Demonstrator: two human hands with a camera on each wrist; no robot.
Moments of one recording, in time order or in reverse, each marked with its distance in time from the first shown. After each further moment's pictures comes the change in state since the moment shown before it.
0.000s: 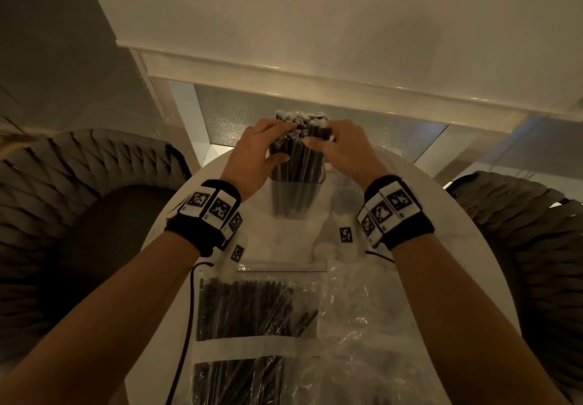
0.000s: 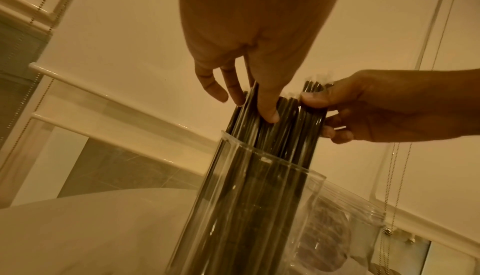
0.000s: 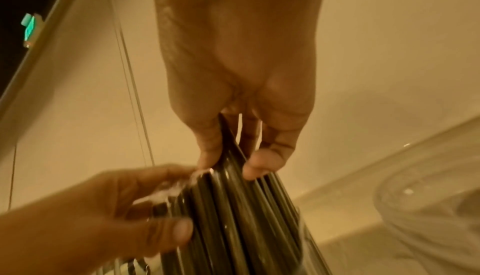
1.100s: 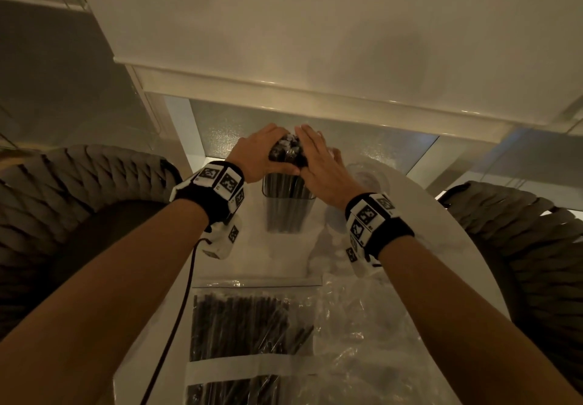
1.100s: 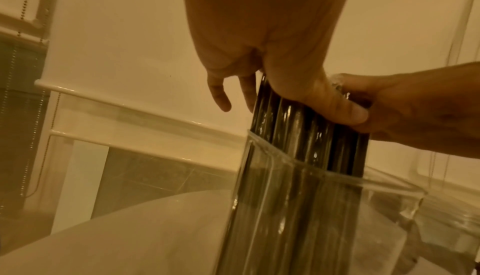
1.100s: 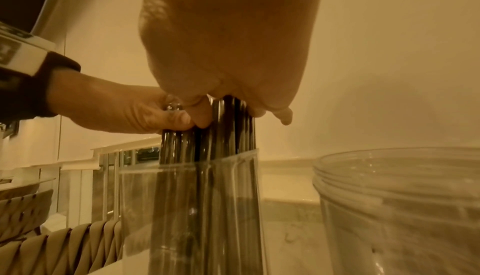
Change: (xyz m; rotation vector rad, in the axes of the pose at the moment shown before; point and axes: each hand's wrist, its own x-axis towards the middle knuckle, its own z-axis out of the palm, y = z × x) left_hand 0.046 -0.002 -0.004 0.056 -0.304 -0.039; right_hand 0.003 0.023 0.023 -0.347 -0.185 -0.152
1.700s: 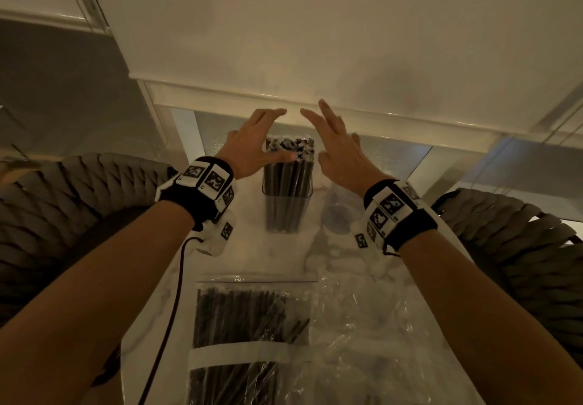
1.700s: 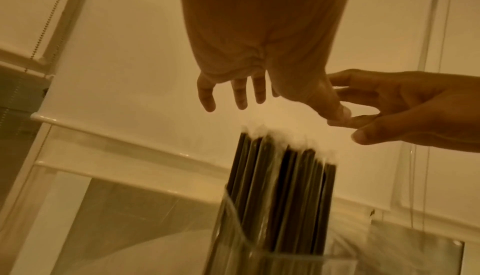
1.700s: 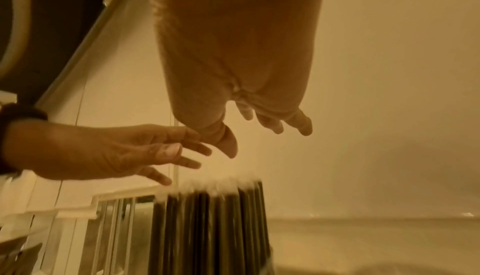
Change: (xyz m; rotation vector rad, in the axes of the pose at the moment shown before) left_hand -0.036 0.040 -0.043 -0.034 0.136 -0.001; right_hand -0.029 -0.025 -0.065 0.013 0.121 -0.034
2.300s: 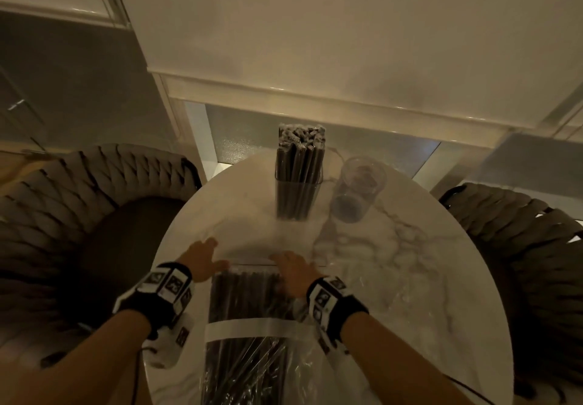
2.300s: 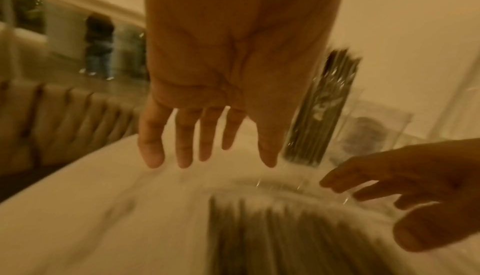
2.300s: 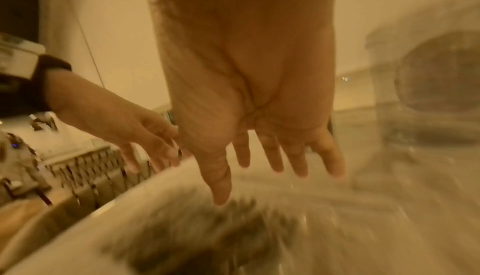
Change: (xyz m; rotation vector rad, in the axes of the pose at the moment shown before) left_hand -0.193 -0.111 0.077 0.160 -0.524 -0.696; right_hand -0.127 -0.024 0.184 -0.050 -0.772 0.226
